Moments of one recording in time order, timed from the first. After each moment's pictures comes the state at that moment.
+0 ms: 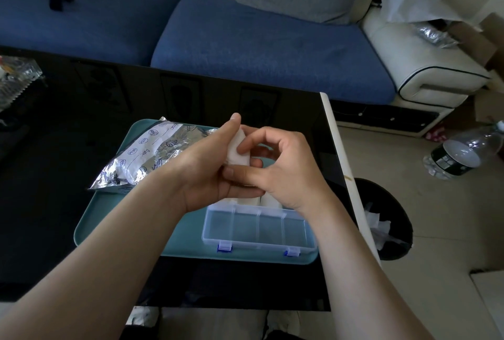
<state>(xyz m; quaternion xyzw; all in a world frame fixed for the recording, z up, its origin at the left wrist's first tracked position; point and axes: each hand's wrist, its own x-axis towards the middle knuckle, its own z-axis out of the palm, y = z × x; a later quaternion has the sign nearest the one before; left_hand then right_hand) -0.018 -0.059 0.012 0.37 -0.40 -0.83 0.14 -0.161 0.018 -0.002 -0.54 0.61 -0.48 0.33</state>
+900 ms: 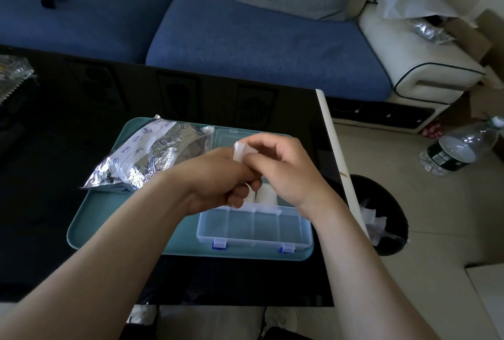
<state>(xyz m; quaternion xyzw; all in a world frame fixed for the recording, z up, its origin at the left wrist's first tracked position) -0.031 -0.053 -0.009 0.38 -0.55 -0.74 0.06 -0.169 0.022 -0.004 -0.48 0.63 -0.46 0.40</state>
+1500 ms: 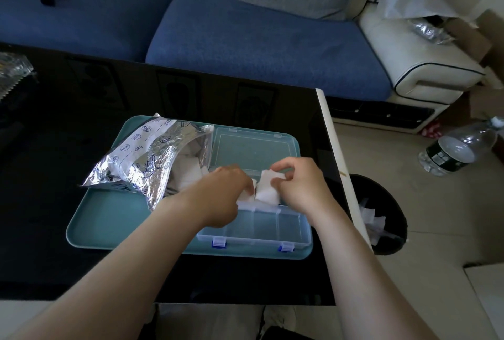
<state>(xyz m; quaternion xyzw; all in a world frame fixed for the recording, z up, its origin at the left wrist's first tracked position) -0.026 -0.049 -0.048 0.32 -0.91 -0.25 -0.07 -0.200 0.032 -0.052 -0.37 0.82 -0.30 0.30</state>
